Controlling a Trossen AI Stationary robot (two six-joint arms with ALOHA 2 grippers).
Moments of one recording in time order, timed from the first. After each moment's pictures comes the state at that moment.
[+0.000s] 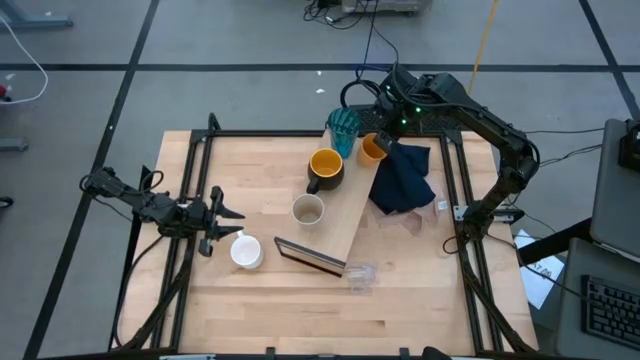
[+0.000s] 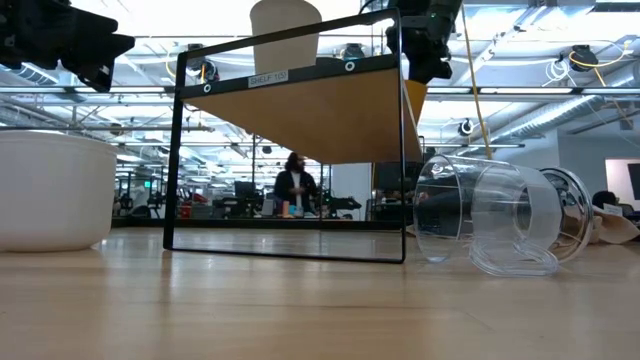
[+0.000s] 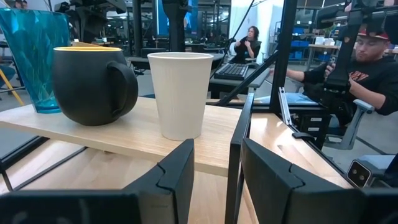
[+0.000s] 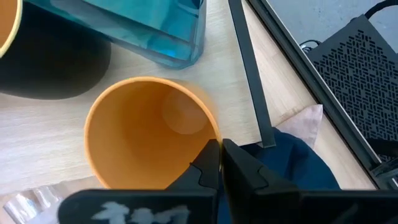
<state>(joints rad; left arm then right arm) -0.45 0.13 0.15 0.00 -0.37 -0.03 -0.65 1.64 1.81 -1.34 -0.14 -0.02</state>
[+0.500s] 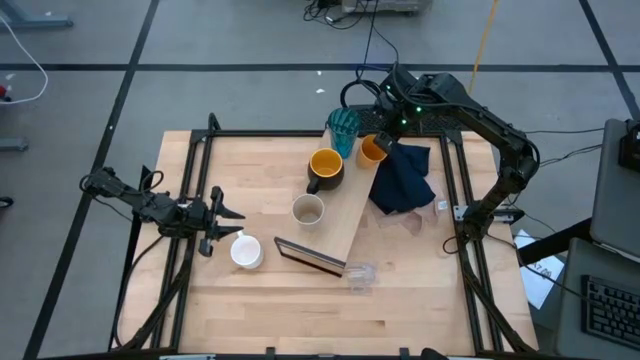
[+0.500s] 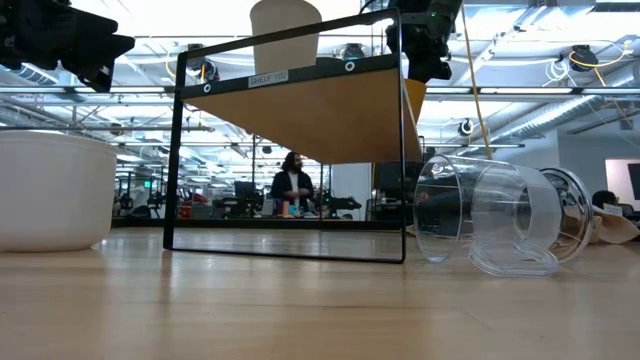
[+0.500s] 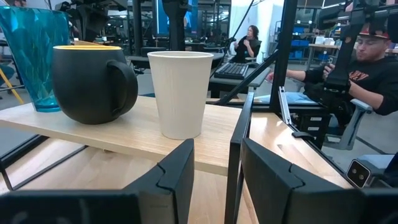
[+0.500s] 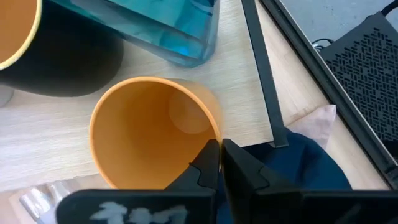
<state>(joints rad) -0.45 0.13 0.15 0.00 -0.37 -0.04 -0.65 1.64 1.81 -1.35 -0.18 -0.02</state>
